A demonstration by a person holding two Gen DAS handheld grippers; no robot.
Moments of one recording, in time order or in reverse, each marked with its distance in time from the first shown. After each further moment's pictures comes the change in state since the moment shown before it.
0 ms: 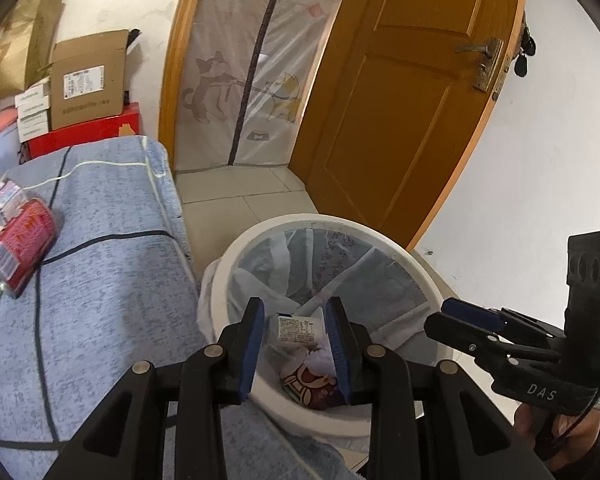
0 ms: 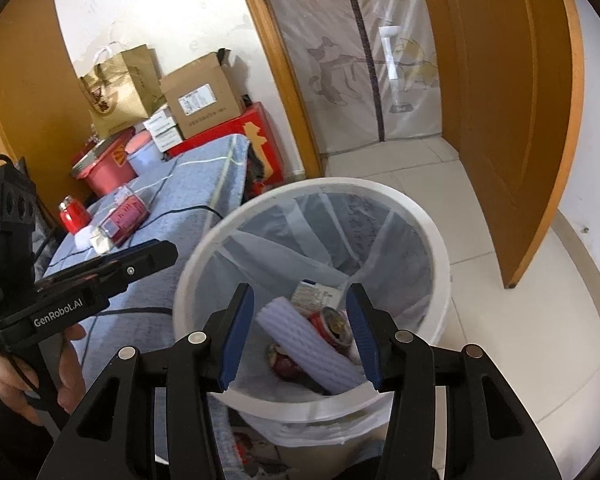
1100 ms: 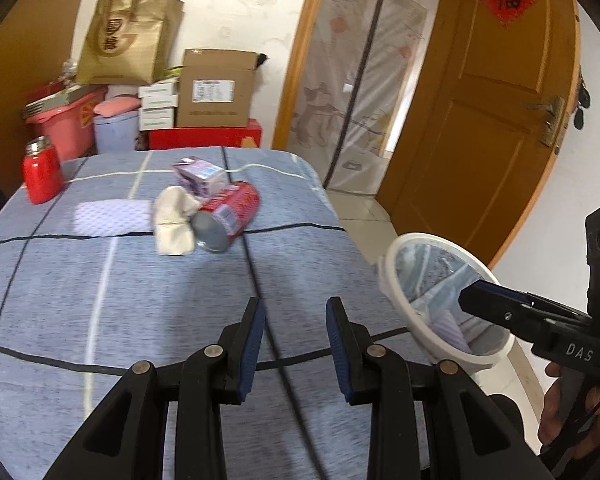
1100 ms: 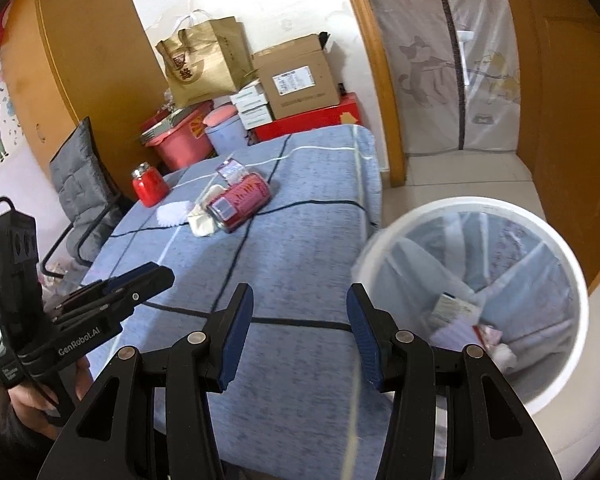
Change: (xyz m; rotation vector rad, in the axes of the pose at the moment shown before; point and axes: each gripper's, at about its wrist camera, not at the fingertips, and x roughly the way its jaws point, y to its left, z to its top) left arm -0.130 0.105 -0.045 -0.148 -0.109 0.269; right arm 0.020 0.139 0.006 -0.132 0.045 0.198
